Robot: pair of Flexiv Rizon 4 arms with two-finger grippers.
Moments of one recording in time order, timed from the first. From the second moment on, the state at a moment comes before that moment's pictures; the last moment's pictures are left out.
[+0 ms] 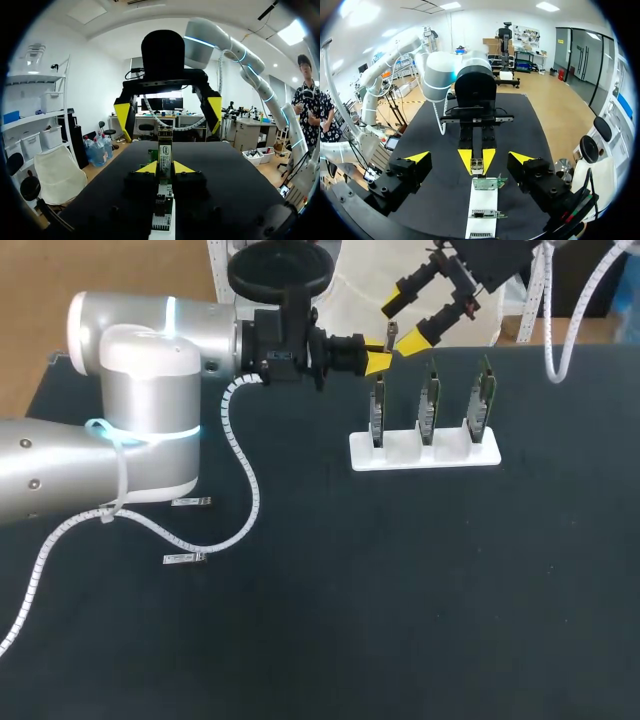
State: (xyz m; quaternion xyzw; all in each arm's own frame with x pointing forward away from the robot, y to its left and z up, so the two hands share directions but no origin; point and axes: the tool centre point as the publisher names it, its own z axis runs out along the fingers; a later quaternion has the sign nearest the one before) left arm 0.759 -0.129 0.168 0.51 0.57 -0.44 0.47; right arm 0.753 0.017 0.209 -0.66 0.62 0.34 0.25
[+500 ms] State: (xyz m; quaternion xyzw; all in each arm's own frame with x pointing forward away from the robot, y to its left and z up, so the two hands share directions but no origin) left arm 0.759 -0.129 0.168 0.51 0.57 -0.44 0.47; right arm 0.759 0.021 0.205 -0.67 0.61 0.34 0.24
